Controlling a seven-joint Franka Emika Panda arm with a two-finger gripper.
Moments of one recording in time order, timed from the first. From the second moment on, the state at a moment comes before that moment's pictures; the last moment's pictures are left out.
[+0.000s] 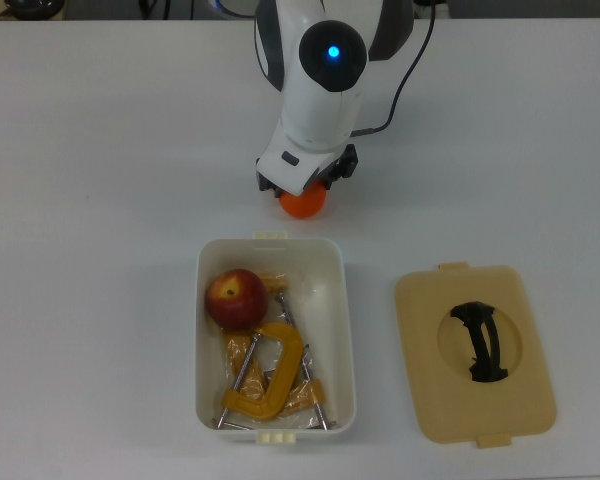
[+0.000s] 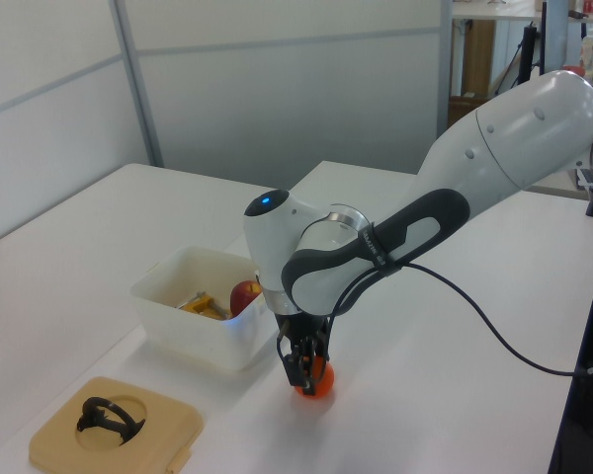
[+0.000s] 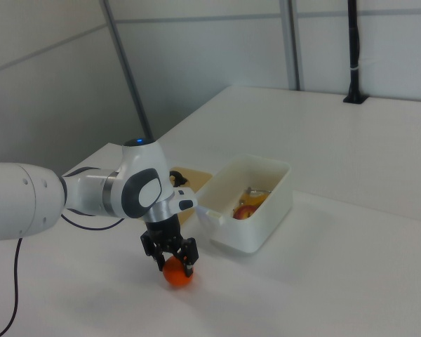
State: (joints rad) arm 0.00 0.34 0.21 -1.87 -0.14 2.08 0.07
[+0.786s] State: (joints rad) arm -0.01 0.25 0.20 -1.66 -0.14 2.04 0.10
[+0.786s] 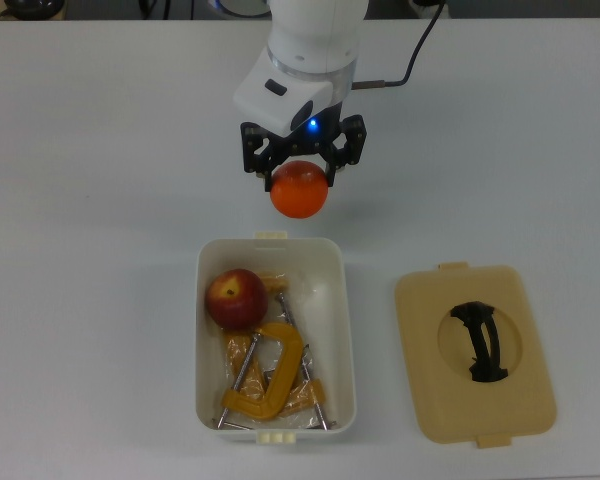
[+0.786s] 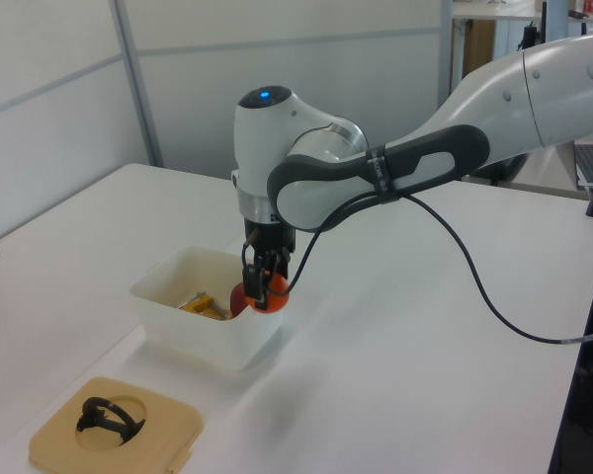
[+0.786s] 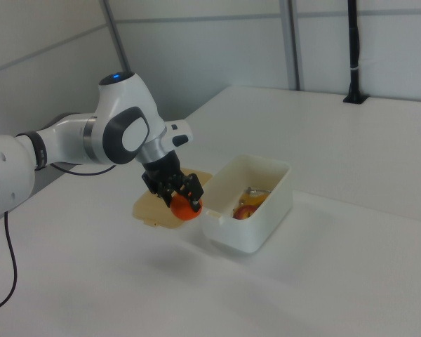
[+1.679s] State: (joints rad) arm -0.04 0.36 0.20 -1.62 -0.26 2.37 0.26
